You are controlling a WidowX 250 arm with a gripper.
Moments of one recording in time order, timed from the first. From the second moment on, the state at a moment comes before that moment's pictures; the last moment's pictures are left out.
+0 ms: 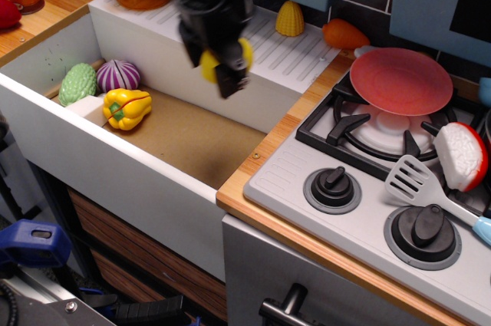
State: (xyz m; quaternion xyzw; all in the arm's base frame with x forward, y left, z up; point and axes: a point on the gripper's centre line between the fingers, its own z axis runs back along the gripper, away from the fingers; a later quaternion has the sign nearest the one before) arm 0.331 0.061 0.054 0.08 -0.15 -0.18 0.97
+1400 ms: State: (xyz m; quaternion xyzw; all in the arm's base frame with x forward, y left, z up) arm 0.411 -0.071 0.071 0.05 -0.29 -0.20 0.93
